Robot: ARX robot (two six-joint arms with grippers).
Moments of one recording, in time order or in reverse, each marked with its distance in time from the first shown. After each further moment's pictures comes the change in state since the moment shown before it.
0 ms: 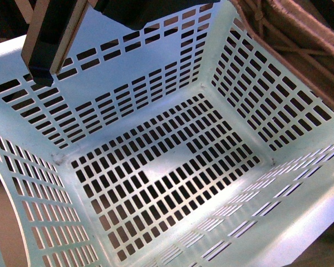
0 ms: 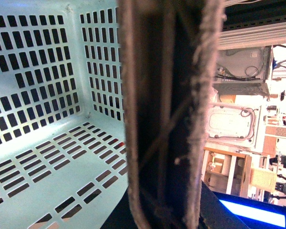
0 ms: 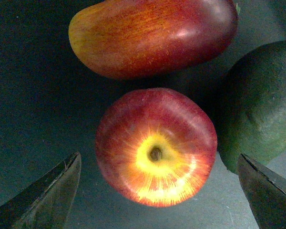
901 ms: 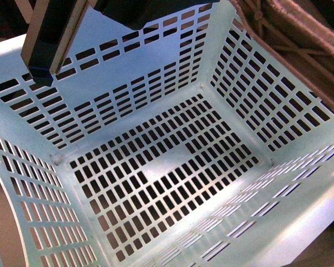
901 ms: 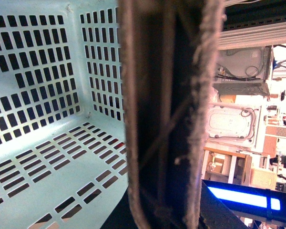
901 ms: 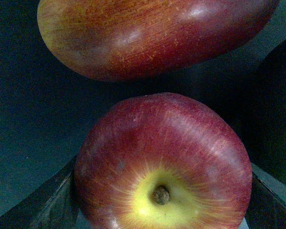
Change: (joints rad) left arm 0.000 0.000 0.000 0.000 0.000 0.000; right arm 0.006 0.104 0.074 -0.030 -0.019 0.043
